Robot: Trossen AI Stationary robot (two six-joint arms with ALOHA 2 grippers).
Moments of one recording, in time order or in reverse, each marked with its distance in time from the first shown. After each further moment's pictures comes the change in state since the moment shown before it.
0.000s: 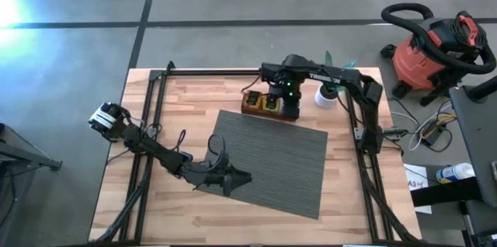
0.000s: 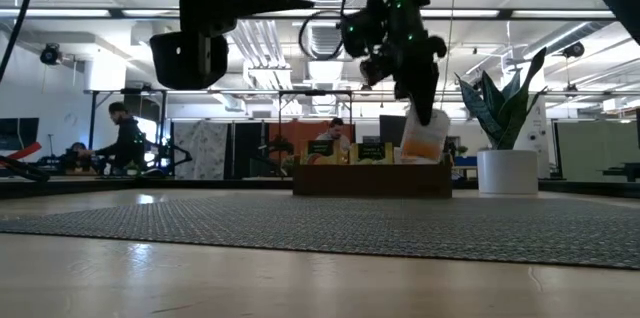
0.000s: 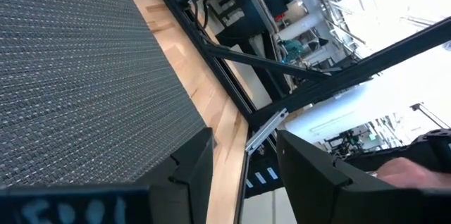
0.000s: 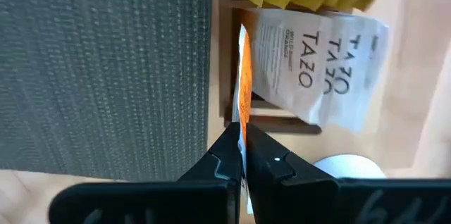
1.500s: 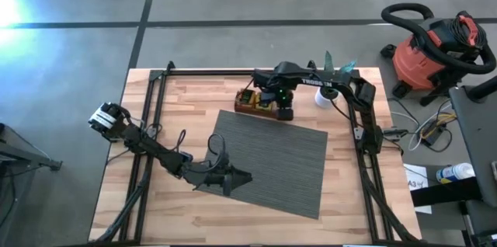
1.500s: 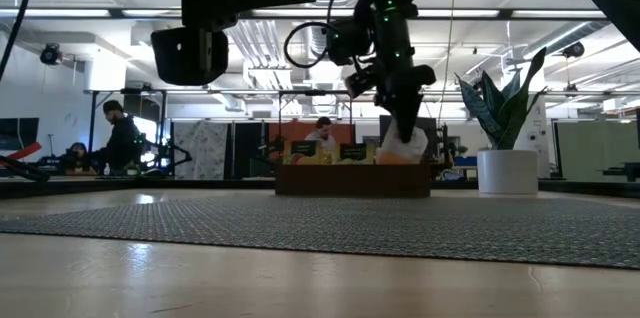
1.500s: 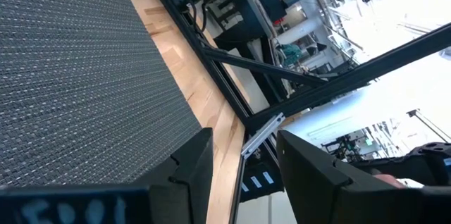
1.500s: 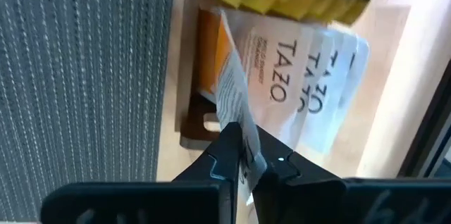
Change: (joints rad) left arm -0.002 0.000 0.010 0.000 -0.013 -0.016; right arm 0.040 0.067 -0.001 0.142 0.156 -0.084
